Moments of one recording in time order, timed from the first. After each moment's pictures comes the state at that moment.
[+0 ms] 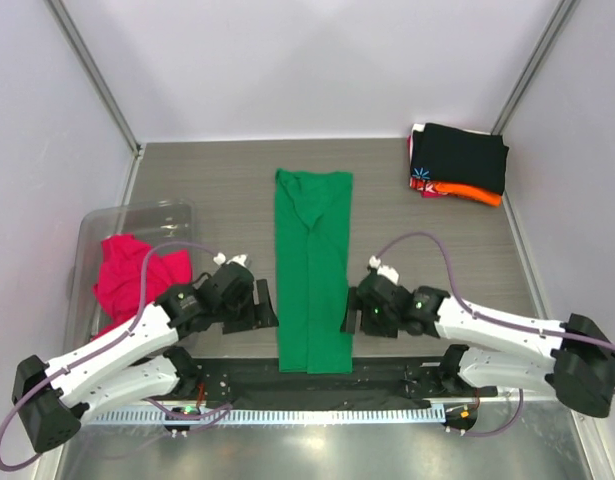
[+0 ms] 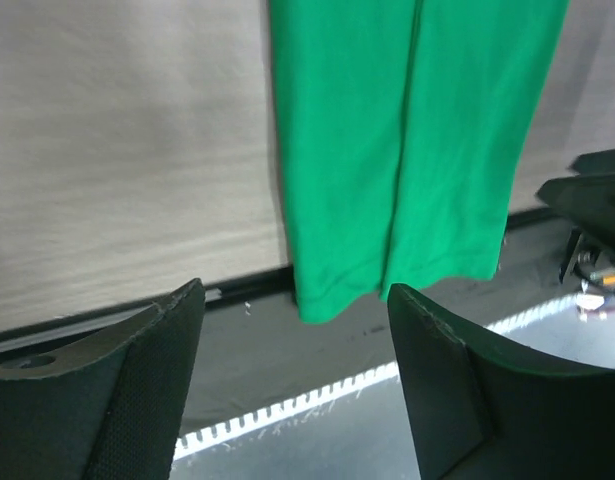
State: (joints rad) left arm -0.82 0.89 0.69 -0.80 -0.01 -0.91; right arm 0.92 1.11 0.63 -0.55 0.08 0.99
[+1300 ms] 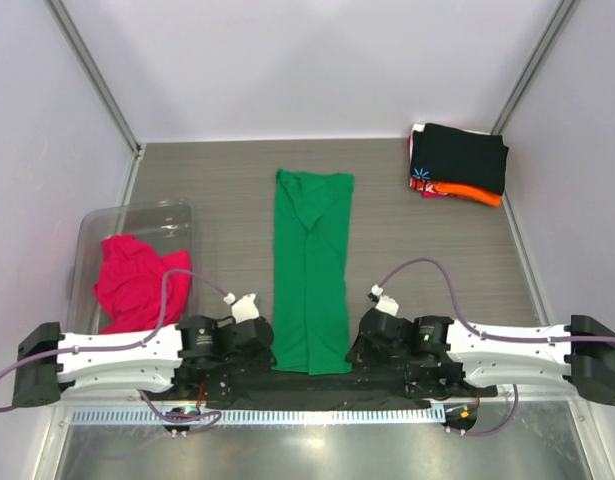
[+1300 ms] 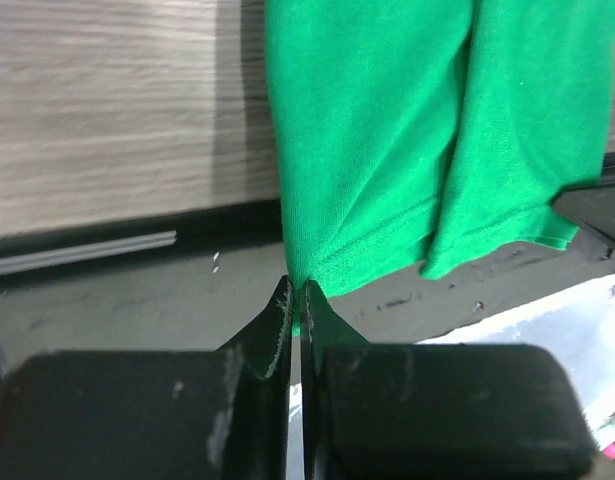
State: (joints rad) left arm -1.31 0.90 0.45 -0.63 -0.19 -1.40; right arm 1.24 0.95 0.37 -0.39 0.09 1.35
